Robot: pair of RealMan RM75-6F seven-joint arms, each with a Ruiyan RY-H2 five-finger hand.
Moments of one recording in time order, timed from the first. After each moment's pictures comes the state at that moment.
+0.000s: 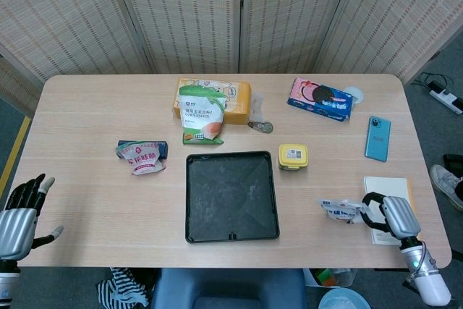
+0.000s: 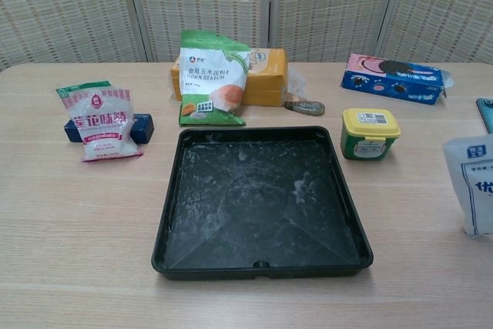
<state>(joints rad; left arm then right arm) -0.10 -1.12 -0.03 -1.63 1.48 1.46 0.13 0.19 -1.53 -0.04 -0.88 -1.56 1.34 0.60</state>
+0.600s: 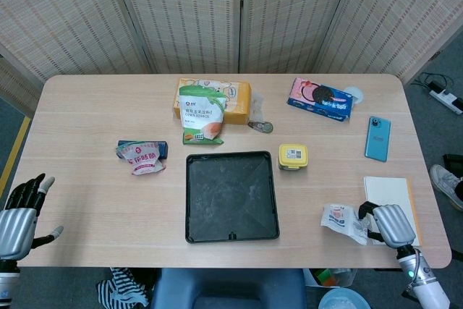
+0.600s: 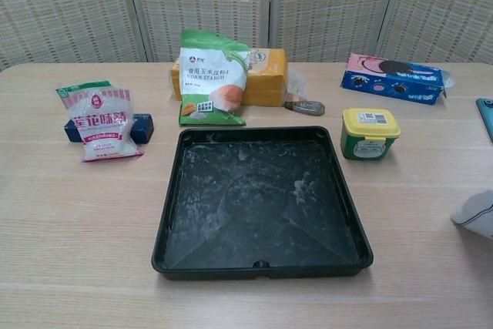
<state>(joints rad) -0.10 -1.12 -0.03 -1.63 1.48 1.46 0.12 0.17 -1.59 -0.08 -0.76 -1.63 1.39 0.44</state>
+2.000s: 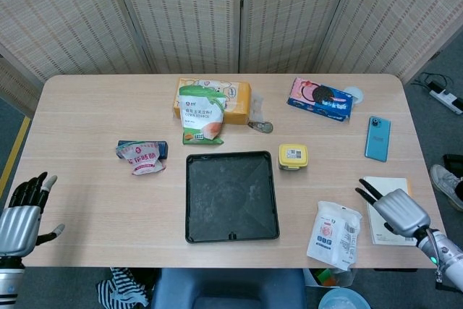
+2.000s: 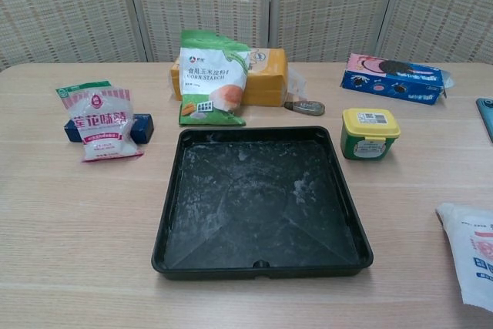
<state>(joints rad) -0.11 -1.16 -0.05 -1.63 1.44 1.44 0.20 0.43 -0.96 -0.15 -1.48 -1.68 0.98 -0.19</state>
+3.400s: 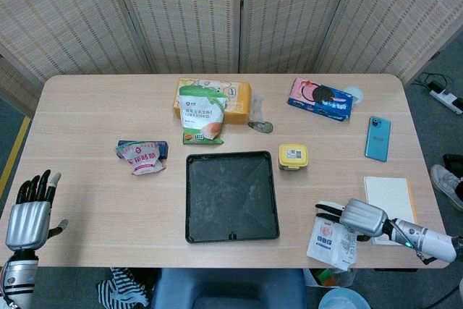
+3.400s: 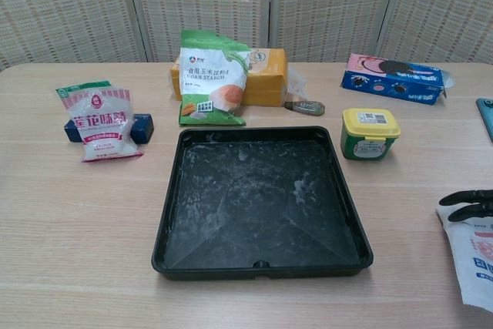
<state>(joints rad) -0.13 -1.28 -0.08 -1.57 1.34 1.44 0.42 0.56 -1.45 -0.40 -0.56 -2.13 1.34 0.60</state>
